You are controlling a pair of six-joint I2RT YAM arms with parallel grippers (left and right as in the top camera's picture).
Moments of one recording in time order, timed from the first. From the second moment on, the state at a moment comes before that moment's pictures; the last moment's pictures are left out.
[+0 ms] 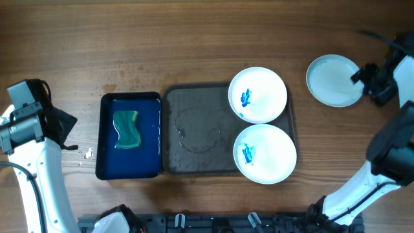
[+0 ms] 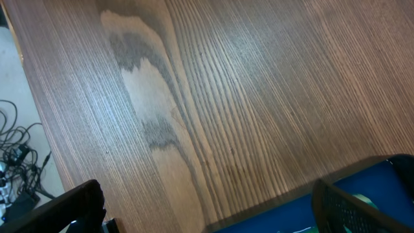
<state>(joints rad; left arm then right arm) 0.43 1.24 1.13 -1.11 -0.43 -0.64 -0.44 2.01 1.61 -0.96 0.03 0.41</state>
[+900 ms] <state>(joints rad) 0.43 1.24 1.13 -1.11 -0.43 -0.64 0.00 1.80 1.11 -0.61 -0.34 0.24</state>
